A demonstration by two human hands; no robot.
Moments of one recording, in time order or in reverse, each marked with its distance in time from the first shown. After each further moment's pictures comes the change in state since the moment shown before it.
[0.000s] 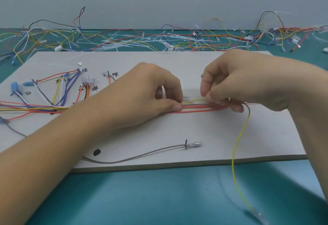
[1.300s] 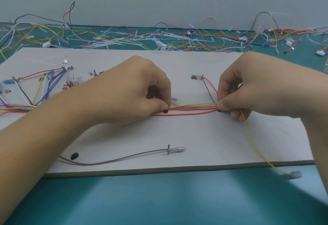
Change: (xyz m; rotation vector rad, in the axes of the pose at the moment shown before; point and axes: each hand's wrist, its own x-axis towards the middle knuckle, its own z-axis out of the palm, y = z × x) left_hand 0.008 0.015 -0.009 0.088 -0.075 0.014; right_hand -0.021 0.020 -0.021 -0.181 0.045 0.077
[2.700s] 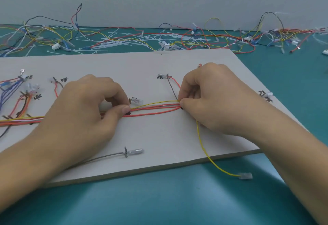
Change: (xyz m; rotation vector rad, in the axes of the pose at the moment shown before) left_hand -0.082 -0.024 0.017 0.213 0.492 -0.146; right_hand 0.000 -0.046 0.057 -0.001 0.217 -0.260
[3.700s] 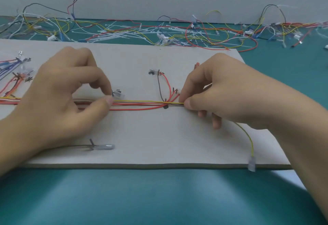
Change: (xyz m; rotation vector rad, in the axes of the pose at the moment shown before) left_hand 0.011 -0.018 -0.019 -0.036 -0.057 0.114; right_hand -0.001 0.014 -0.014 0.285 -0.197 0.120
